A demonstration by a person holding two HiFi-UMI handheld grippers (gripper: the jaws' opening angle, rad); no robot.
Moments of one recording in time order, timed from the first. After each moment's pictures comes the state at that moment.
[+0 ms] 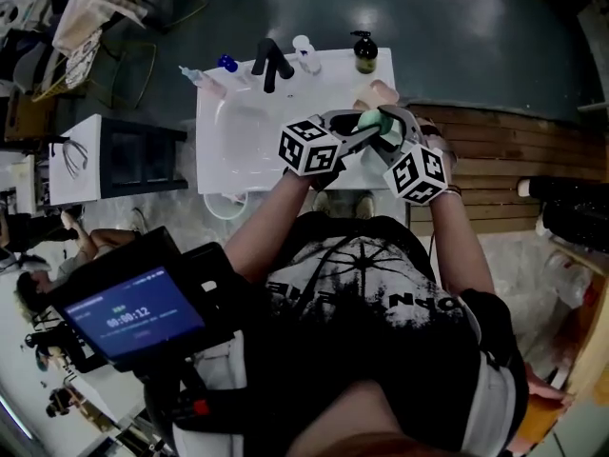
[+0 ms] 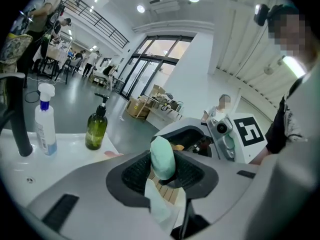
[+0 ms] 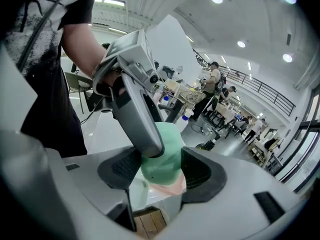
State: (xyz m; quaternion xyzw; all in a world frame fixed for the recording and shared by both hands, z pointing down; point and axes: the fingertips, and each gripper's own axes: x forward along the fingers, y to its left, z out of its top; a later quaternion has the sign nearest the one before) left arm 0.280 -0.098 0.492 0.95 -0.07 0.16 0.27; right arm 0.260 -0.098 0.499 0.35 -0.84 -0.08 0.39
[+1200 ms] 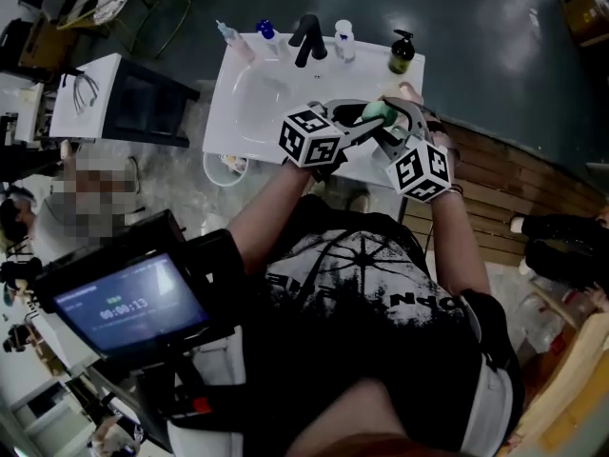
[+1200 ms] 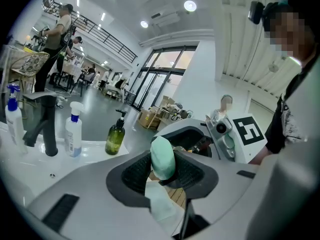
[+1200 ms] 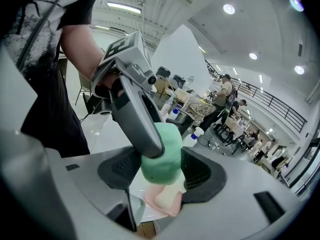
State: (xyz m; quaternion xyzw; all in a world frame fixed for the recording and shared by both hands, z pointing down) left arm 0.238 -0.101 0.461 0.95 -0.16 0.12 0.26; right arm 0.219 -0.099 0.469 0.29 -0.87 -0.13 0.38
